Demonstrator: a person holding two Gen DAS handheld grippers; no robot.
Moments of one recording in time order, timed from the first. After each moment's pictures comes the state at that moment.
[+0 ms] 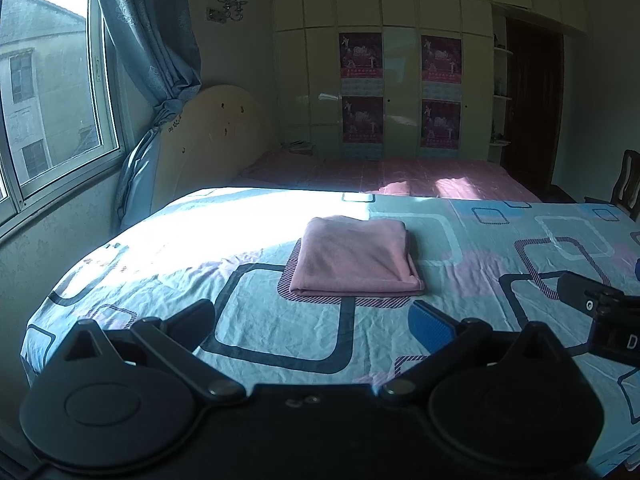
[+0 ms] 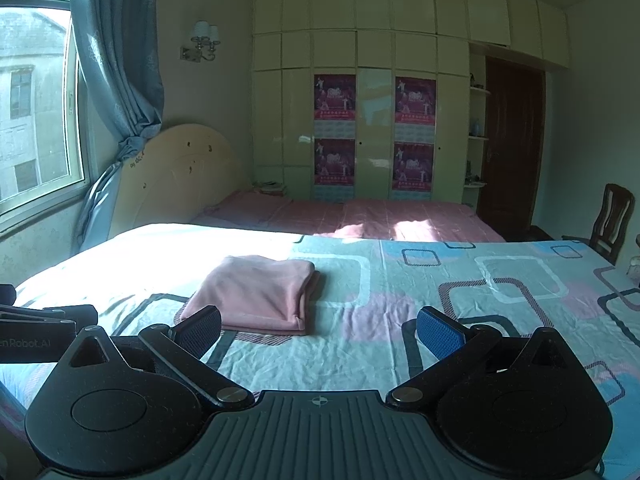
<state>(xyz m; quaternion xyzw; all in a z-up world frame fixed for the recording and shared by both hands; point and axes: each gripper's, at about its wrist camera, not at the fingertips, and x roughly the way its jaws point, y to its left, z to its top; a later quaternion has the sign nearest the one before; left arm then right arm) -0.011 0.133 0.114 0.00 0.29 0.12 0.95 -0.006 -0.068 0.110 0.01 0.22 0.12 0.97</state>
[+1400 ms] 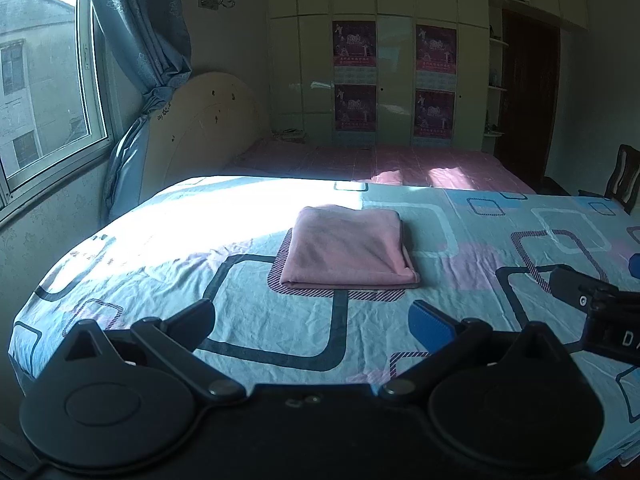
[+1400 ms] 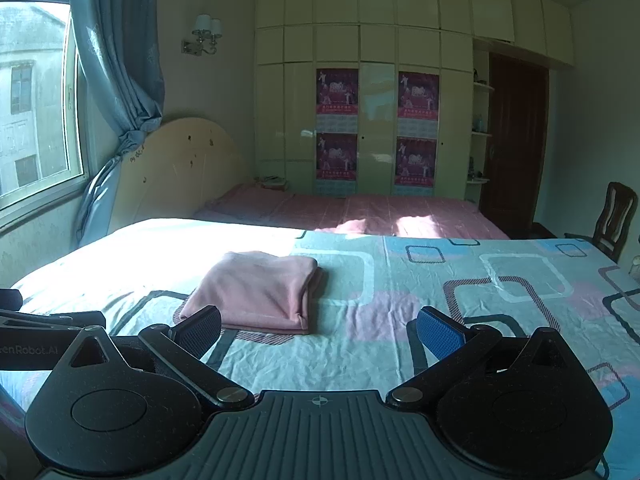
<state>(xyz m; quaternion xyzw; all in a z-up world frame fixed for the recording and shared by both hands) 0.008 0.136 0.103 0.00 0.30 0.10 0.95 0.011 -0.060 0.103 0.00 0.23 0.12 0.97</state>
